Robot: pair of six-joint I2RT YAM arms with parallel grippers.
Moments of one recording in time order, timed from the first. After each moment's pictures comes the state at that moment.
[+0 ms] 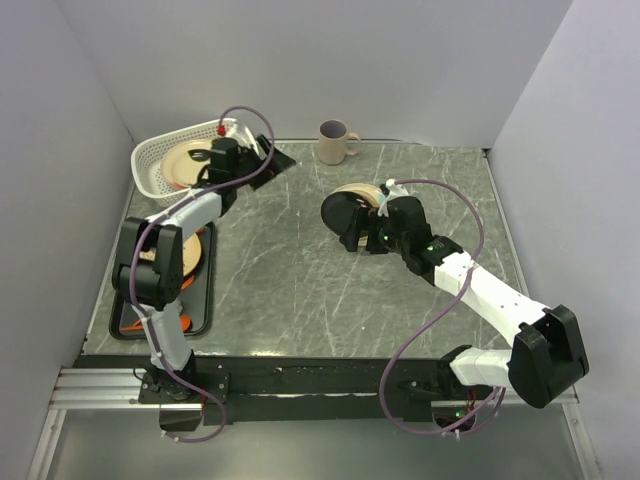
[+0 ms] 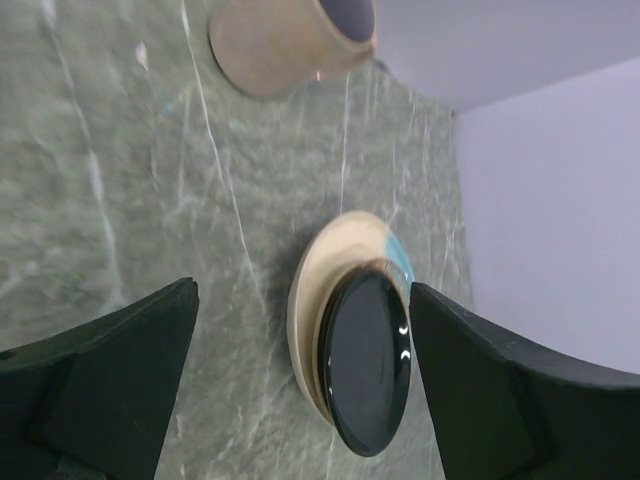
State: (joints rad) left arm -0.24 1.87 1.34 0.22 0.34 -0.80; right arm 0.50 1.24 0.86 -0.19 -0.07 0.49
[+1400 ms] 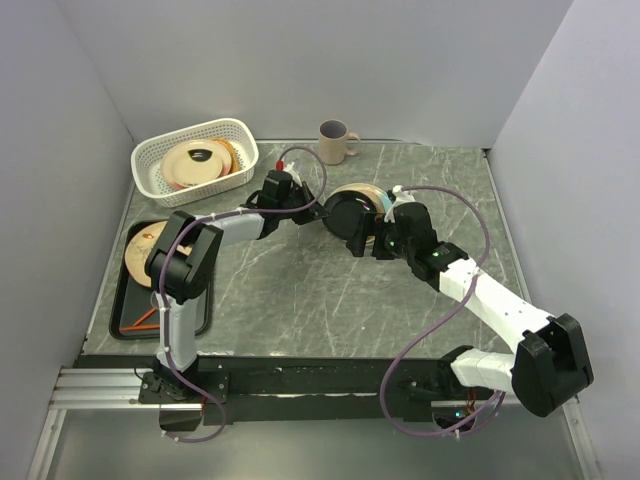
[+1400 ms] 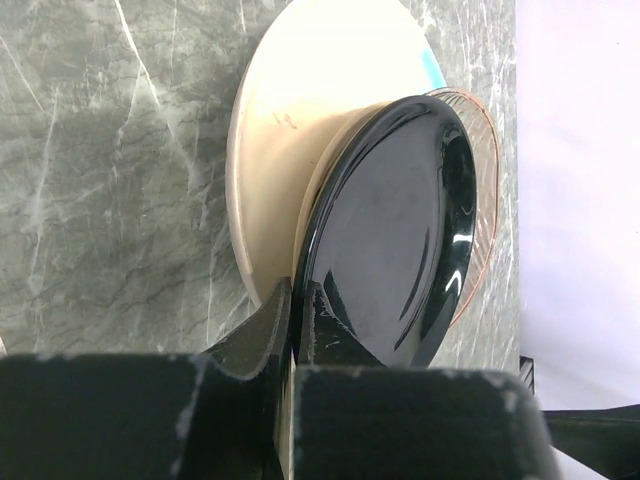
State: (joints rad) left arm -0.49 2.02 1.28 0.25 0.34 -0.81; right arm 0.47 1.20 0.80 -0.20 -0.07 0.49
